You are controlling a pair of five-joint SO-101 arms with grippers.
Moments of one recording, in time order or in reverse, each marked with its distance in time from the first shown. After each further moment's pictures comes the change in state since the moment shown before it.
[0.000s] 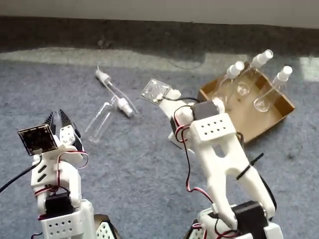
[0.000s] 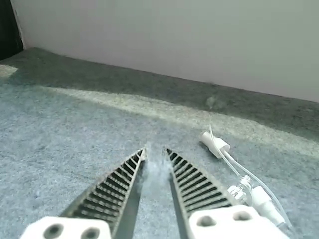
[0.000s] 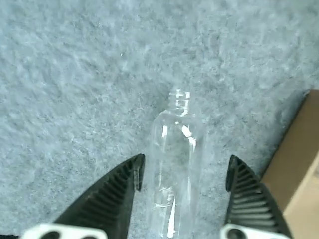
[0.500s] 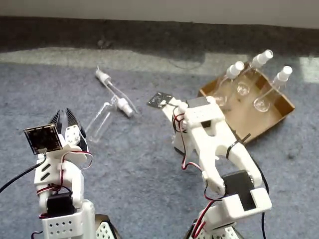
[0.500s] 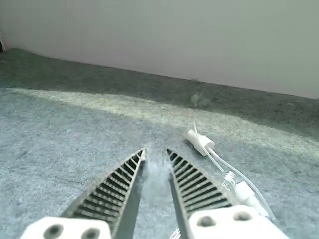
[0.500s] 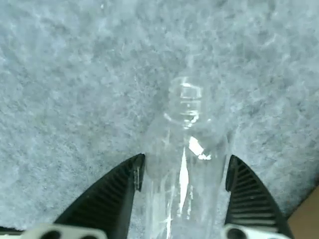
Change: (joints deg) left arm 3.4 0.0 0.1 0.0 0.0; right arm 3.9 17.2 0.0 -3.8 0.0
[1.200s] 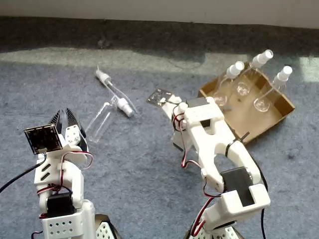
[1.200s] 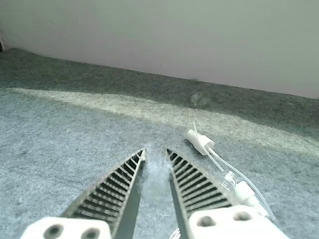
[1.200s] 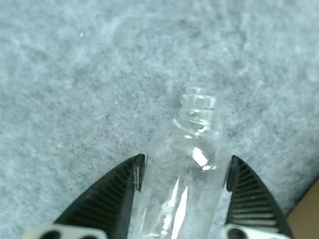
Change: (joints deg) left arm 0.0 0.0 0.0 0.0 0.0; right arm 0.1 1.5 0.0 -5.6 1.4
